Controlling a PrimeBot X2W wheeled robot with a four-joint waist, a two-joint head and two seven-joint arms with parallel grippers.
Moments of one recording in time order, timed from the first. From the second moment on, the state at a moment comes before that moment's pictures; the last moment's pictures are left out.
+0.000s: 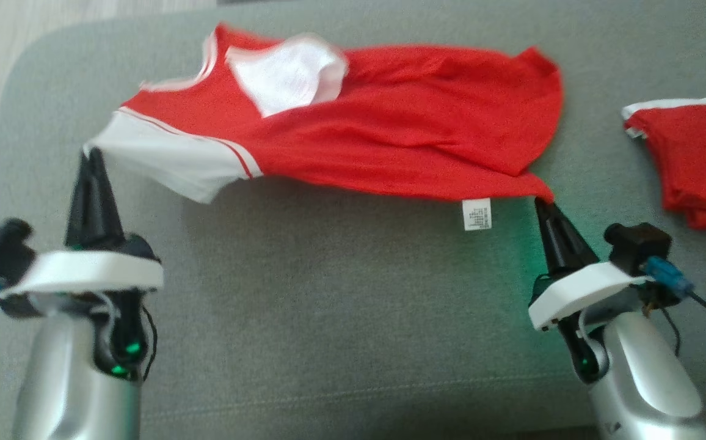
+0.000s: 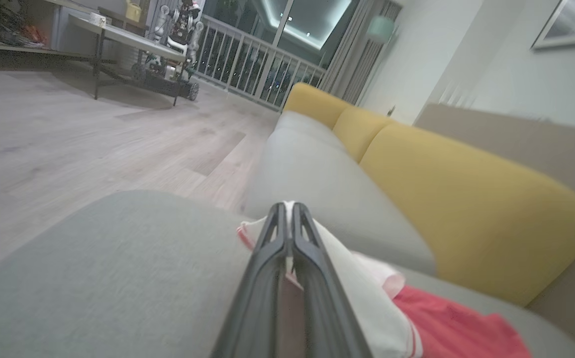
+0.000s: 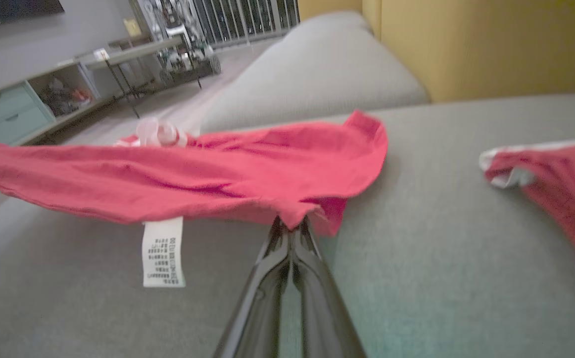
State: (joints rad) left arm -0.27 0.07 0.00 0.23 -0.45 -0.04 -0.25; right arm -0.33 -0.05 0.03 0.54 0.20 0.13 -0.26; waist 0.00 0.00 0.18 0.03
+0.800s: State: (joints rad) left arm -0.91 0.13 -0.03 0.29 -0.55 0.03 0.14; right arm -0.73 -0.18 -0.04 0.18 0.10 0.13 0.10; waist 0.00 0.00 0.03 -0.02
